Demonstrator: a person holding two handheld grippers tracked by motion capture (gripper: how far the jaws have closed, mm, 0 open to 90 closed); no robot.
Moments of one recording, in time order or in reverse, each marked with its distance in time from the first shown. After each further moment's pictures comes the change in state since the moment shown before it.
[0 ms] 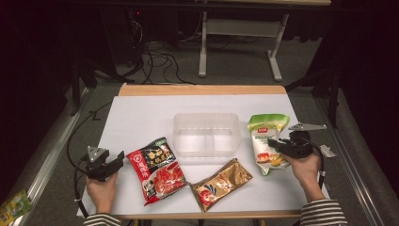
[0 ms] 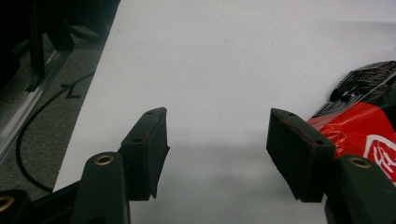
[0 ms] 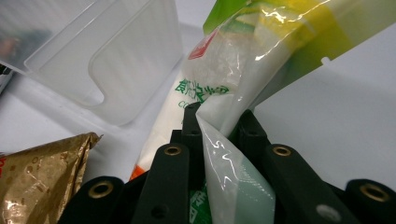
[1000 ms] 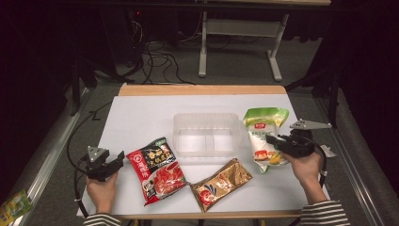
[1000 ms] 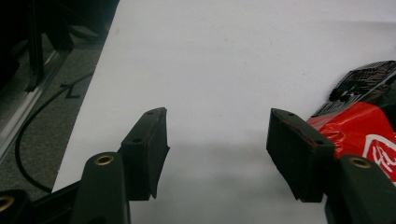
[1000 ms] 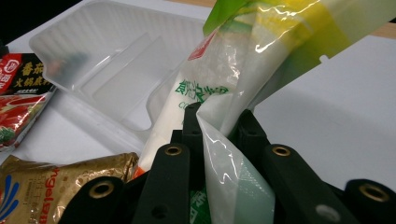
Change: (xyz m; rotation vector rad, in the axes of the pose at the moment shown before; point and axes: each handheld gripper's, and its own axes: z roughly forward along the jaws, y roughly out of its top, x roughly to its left) left arm 0.000 0.000 0.000 0.001 -0.003 0.000; right arm 0.026 0.017 -0.022 -0.086 0.033 -0.058
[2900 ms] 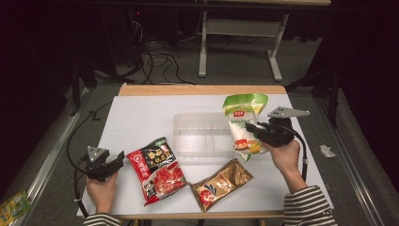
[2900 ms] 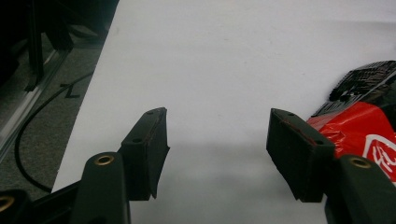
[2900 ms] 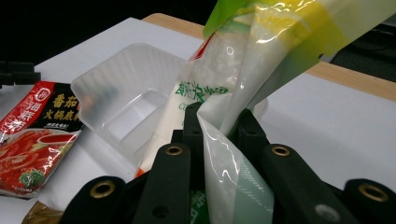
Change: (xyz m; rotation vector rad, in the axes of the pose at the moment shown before) left arm 0.000 0.000 0.000 -0.001 0.002 -0.003; right arm 0.050 0.050 0.024 -0.069 0.034 -0.097
